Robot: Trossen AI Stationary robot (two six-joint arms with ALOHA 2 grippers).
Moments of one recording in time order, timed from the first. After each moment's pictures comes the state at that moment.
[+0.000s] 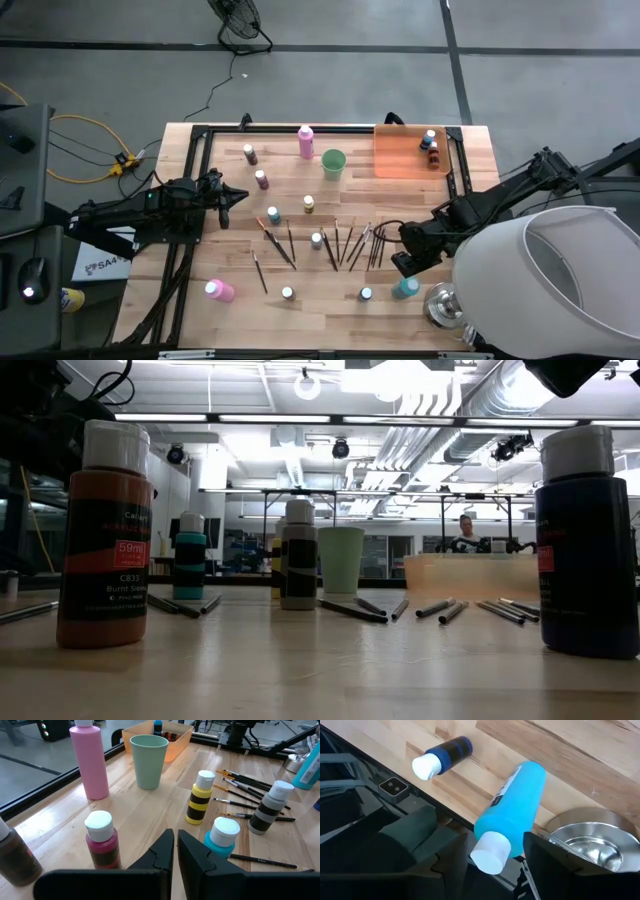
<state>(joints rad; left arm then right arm) 0.14 0.02 0.12 -0.39 -0.19 -0.14 0.45 1.22 1.00 -0.86 -0.31 1.63</state>
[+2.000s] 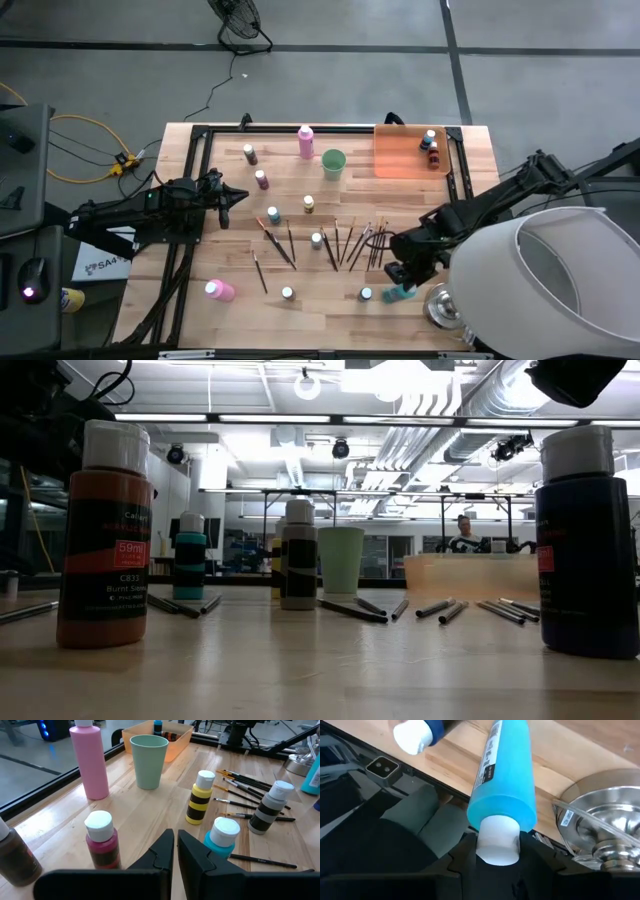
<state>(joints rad) 0.14 0.02 0.12 -0.39 -0.19 -0.14 0.44 1.32 1.01 -0.77 -0.48 1.72</state>
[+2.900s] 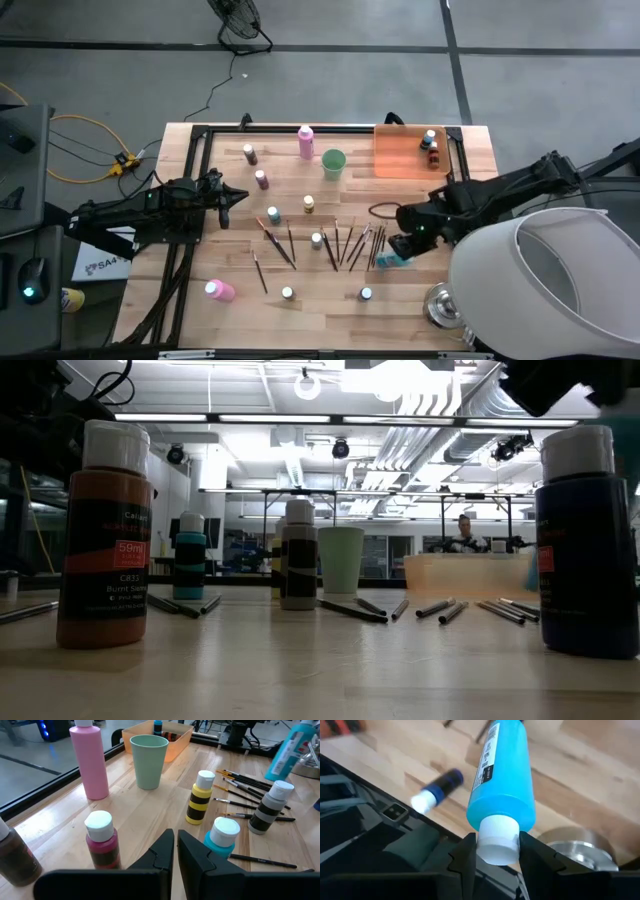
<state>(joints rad) 0.14 0.02 0.12 -0.39 -0.19 -0.14 0.26 1.19 1.00 -0.95 -0.34 1.50</state>
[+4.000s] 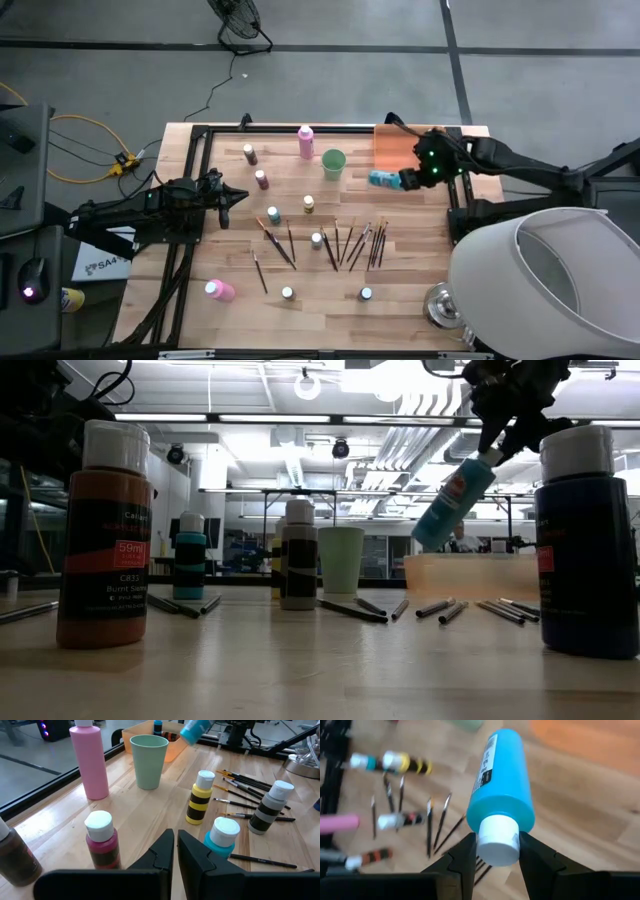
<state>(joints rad) 0.14 0.02 0.12 -0.39 -0.19 -0.14 -0.39 1.00 1.00 -1.00 -0.13 0.89</state>
